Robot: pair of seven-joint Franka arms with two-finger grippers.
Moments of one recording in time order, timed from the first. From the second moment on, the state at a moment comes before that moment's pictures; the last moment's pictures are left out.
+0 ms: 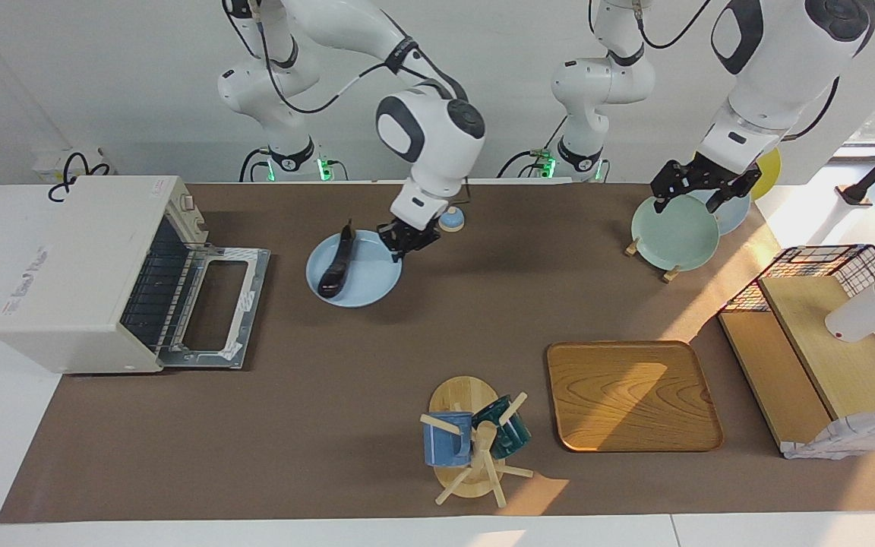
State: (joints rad) left arm -0.05 -0.08 -0.03 -1.73 -0.03 1.59 -0.02; right arm 0.73 0.42 0.04 -1.60 -0.25 1.82 0.67
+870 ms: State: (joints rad) left arm -0.02 -0.08 -0.03 -1.73 -0.03 1.67 -0.03; right arm 0.77 0.58 0.06 -1.50 -0.10 2.12 0.92
